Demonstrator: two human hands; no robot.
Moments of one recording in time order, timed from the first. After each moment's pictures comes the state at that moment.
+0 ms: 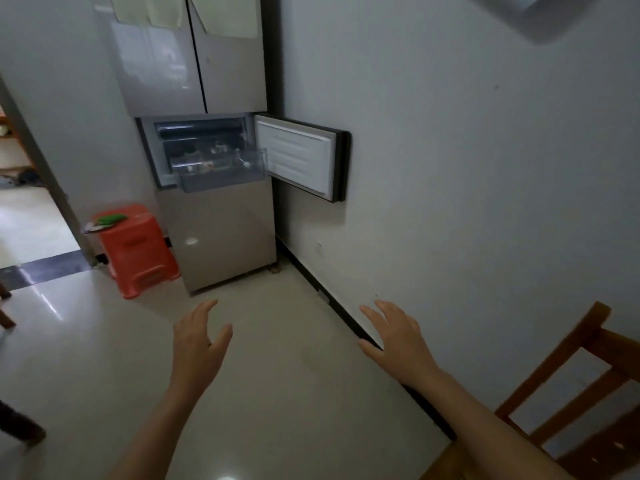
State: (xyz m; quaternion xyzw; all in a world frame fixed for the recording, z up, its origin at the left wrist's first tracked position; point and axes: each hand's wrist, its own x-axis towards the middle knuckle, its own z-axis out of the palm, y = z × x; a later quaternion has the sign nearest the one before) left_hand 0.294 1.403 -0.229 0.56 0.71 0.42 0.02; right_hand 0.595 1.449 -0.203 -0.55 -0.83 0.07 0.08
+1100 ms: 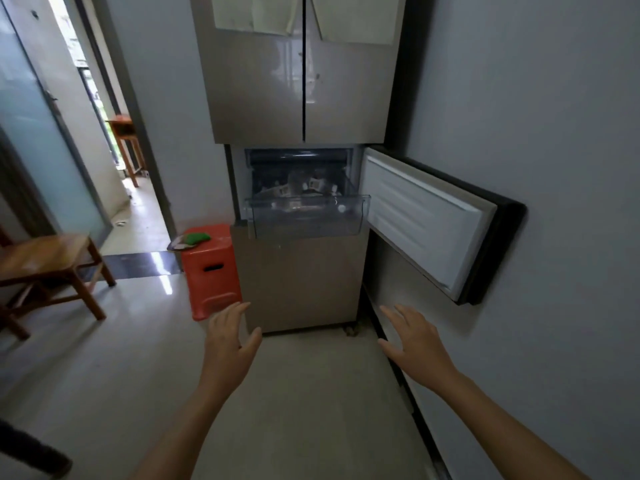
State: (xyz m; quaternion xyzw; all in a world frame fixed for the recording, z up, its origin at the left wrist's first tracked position) left_hand 0.125 1.805 -0.221 0.46 0.79 0.40 -0.01; right_hand 0.385 1.965 -0.205 -0.41 -0.90 0.12 0.10
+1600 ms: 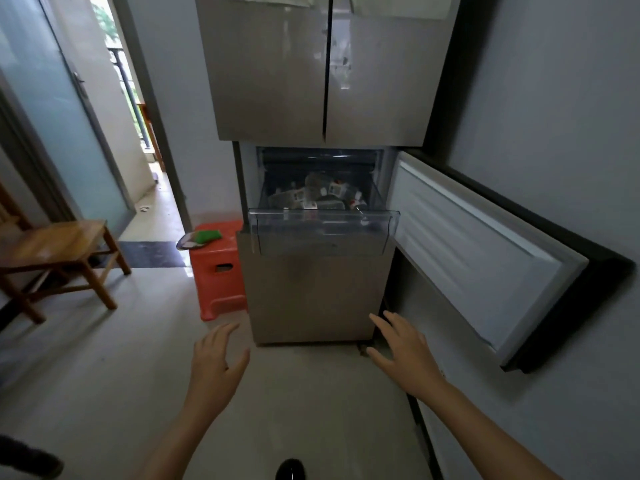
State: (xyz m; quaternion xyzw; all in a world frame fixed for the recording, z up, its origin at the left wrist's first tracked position) left_hand 0.057 1.909 -0.258 0.40 0.84 0.36 -0.01; right_hand 0.289 2.108 -0.227 -0.35 -0.92 0.15 0.05
